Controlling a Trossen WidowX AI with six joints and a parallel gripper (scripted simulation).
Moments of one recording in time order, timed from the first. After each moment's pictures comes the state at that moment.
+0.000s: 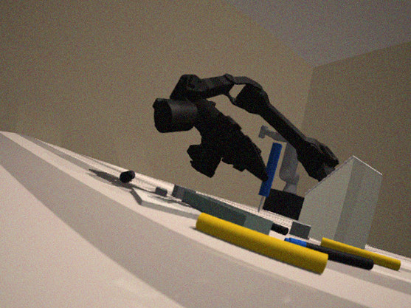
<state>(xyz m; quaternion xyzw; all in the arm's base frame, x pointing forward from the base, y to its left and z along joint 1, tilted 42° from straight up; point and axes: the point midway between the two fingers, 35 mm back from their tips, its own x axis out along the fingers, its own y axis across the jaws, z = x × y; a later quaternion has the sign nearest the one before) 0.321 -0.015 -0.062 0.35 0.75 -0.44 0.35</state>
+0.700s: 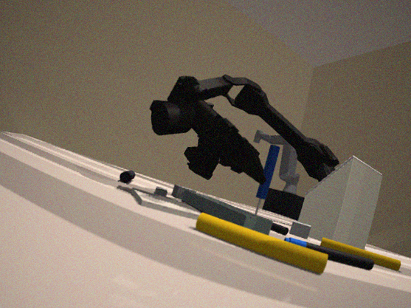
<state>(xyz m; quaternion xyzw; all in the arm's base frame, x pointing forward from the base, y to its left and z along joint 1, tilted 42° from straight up) 0.325 -0.019 -0.066 0.35 0.75 -0.44 0.35</state>
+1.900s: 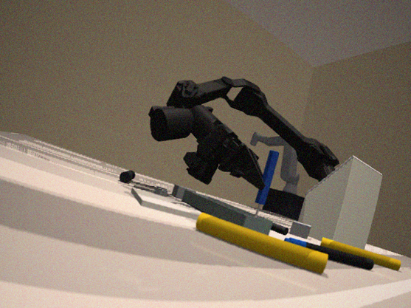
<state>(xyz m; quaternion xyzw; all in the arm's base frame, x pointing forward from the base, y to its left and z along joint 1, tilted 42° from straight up) 0.322 -0.025 -0.072 0.35 0.75 -0.44 0.35</state>
